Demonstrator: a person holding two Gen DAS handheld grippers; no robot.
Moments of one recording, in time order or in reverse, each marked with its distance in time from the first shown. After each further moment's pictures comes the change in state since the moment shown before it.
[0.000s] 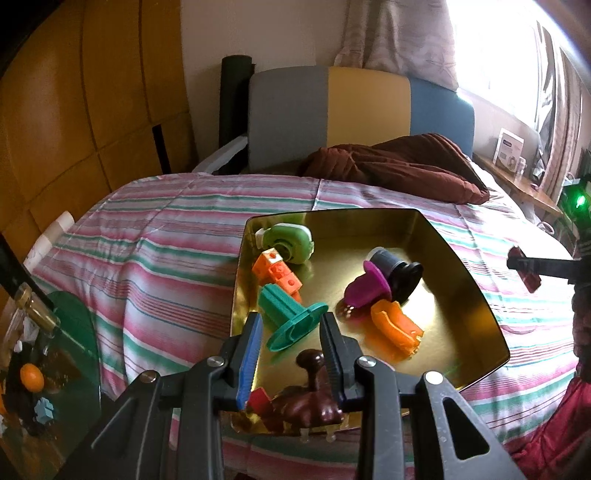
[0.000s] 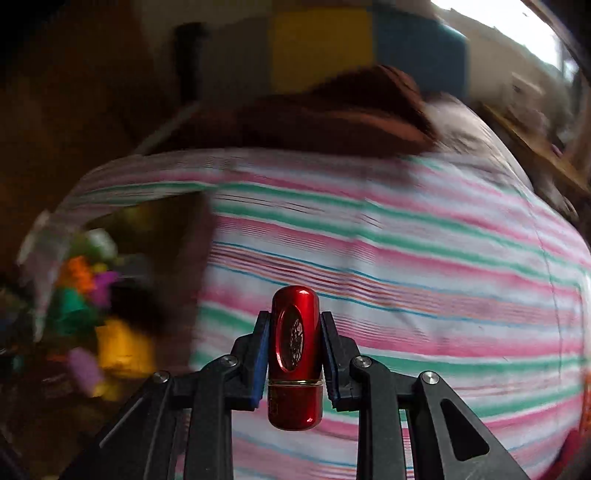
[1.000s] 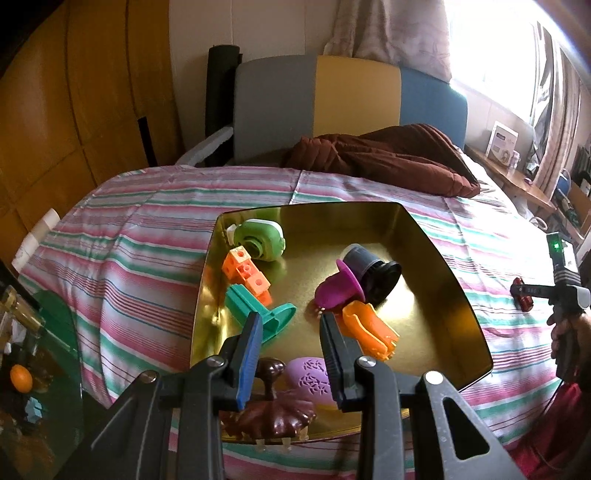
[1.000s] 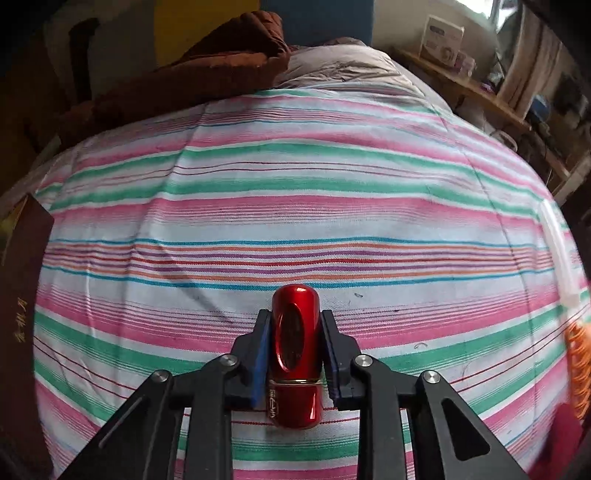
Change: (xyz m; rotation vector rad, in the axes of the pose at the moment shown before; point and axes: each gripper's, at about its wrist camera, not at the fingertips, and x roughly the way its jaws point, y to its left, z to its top) left arm 0.011 -0.030 0.011 0.014 0.043 -0.038; right arm 0.051 -0.145 -0.034 0.232 0.123 -0.268
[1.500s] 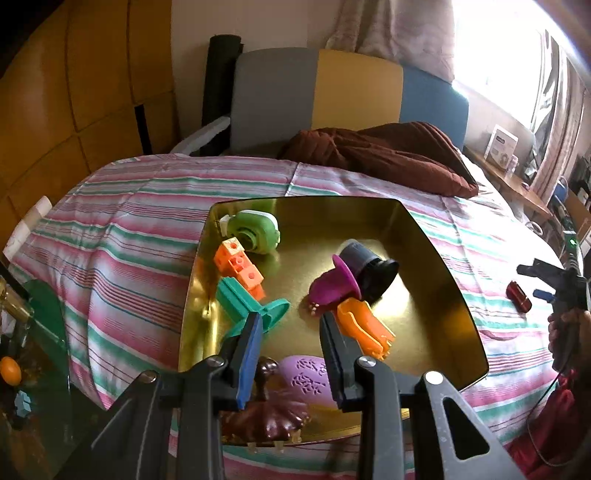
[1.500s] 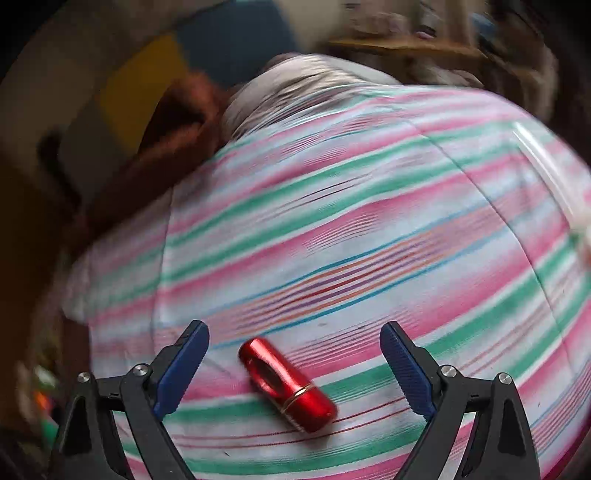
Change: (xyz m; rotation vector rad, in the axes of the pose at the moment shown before) left arm 0.011 0.001 0.000 -0.028 0.035 -0.034; right arm -0.009 -0.045 0.010 0.283 -0.084 0.131
